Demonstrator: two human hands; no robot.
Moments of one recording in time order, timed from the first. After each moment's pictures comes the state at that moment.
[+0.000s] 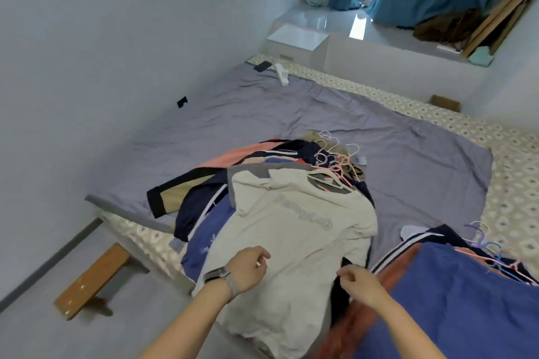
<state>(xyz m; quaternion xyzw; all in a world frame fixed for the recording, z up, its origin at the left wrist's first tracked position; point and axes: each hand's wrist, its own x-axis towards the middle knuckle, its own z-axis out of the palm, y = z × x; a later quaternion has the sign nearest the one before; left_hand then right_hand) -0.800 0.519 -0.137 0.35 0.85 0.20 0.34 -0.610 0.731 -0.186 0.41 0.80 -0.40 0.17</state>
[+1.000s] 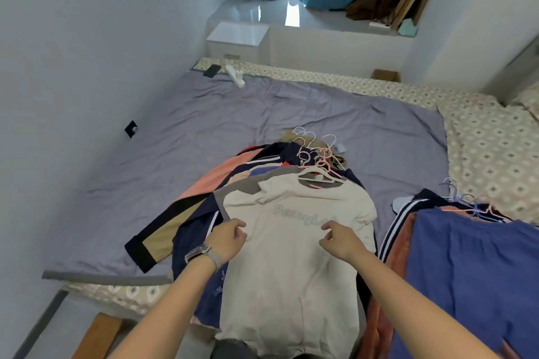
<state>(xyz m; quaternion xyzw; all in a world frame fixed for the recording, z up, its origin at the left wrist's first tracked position) -0.988 0.544 -0.135 0.39 0.85 0.18 0.31 -0.753 0.711 -0.140 0.50 0.76 -0.40 0.10</state>
